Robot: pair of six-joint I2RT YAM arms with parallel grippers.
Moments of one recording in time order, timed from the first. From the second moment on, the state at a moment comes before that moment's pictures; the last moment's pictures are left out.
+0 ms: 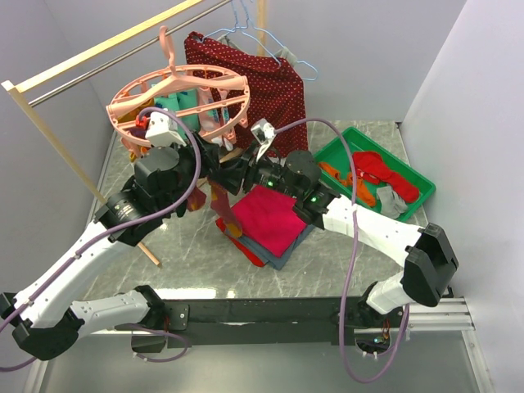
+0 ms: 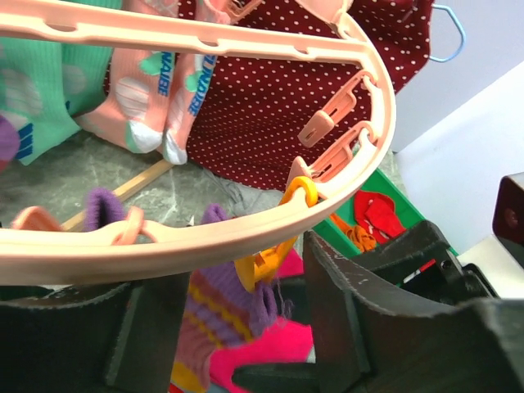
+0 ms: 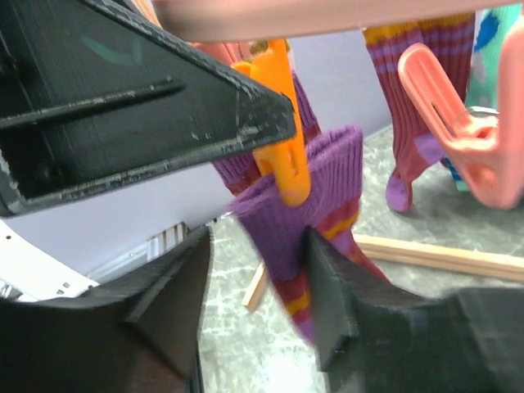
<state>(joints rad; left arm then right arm) -0.77 1.04 1.32 -0.43 -0.57 -0.58 0.84 1.46 1.13 0.49 -0.36 0.45</state>
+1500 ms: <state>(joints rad) -0.77 0.98 1.31 -0.50 -0.68 -0.55 0.59 1.71 1.56 0.23 -0.86 0.20</state>
